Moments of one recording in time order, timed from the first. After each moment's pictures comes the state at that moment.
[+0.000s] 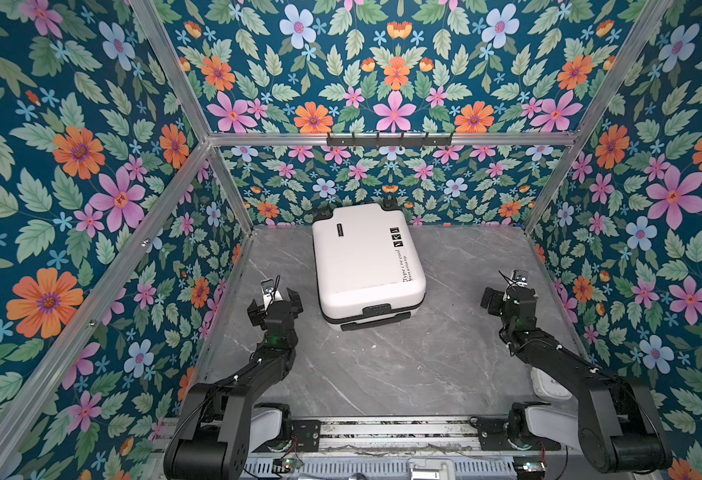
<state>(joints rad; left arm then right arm) -0.13 1.22 0.27 0.68 -0.54 -0.08 0.04 1.23 0.41 0.35 0.27 0.15</state>
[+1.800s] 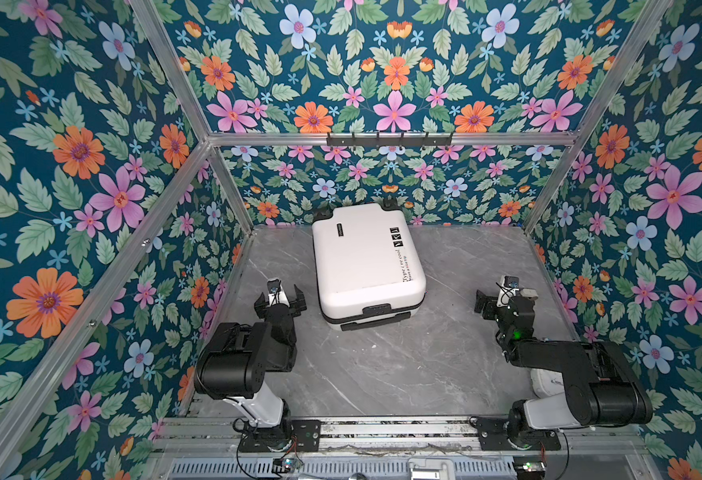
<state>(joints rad) -0.06 1.62 0.26 1.21 -0.35 -0.02 -0.01 1.44 0.31 0.78 0.06 0.08</state>
